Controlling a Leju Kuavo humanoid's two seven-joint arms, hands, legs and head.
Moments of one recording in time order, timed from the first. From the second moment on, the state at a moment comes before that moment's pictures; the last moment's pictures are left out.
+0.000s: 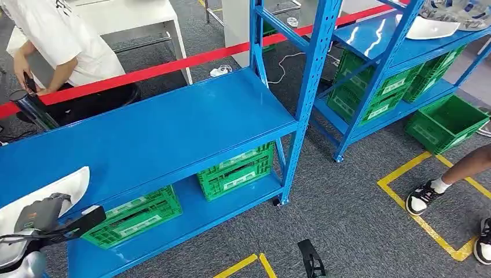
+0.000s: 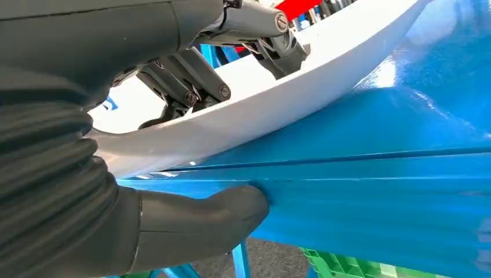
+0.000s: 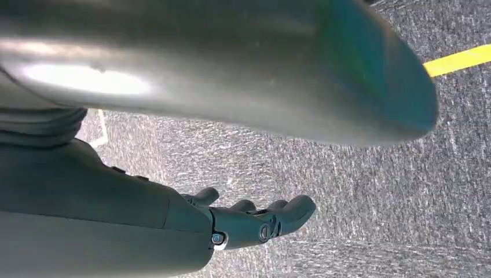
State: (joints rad) left arm -0.79 0.19 -0.52 -0.29 -1.13 0.18 -0.11; right arm -0.05 0.06 -0.30 -0.16 0.37 -0.03 0.20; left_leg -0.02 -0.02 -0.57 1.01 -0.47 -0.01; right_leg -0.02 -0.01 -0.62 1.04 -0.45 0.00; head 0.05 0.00
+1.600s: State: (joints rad) left arm -0.94 0.21 -0.53 -0.30 -1.06 -0.03 -0.26; right arm -0.05 0.06 -0.33 -0.16 0.38 -0.03 0.19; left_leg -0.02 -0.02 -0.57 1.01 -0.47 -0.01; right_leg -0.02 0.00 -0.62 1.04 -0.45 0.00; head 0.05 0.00
